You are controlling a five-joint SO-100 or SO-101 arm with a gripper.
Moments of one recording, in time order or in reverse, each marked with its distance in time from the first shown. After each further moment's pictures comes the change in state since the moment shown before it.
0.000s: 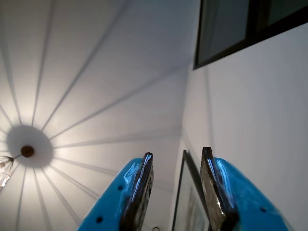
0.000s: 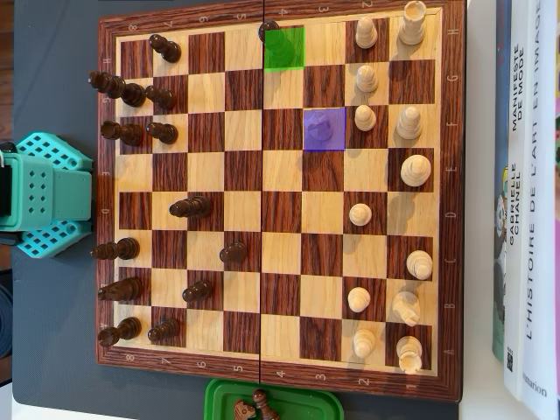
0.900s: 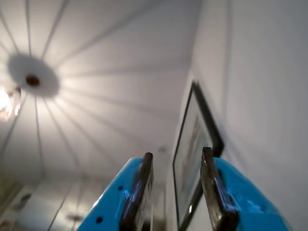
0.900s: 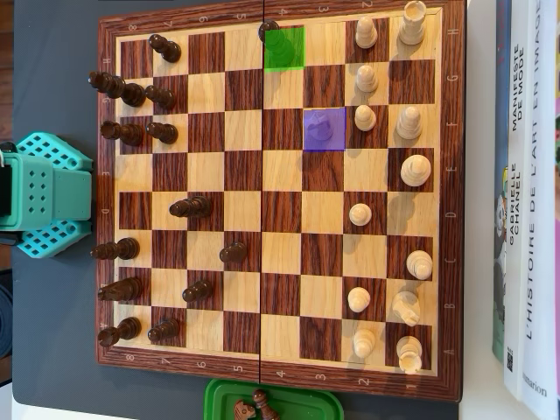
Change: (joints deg) arm -0.3 -8.3 -8.1 24.3 0.0
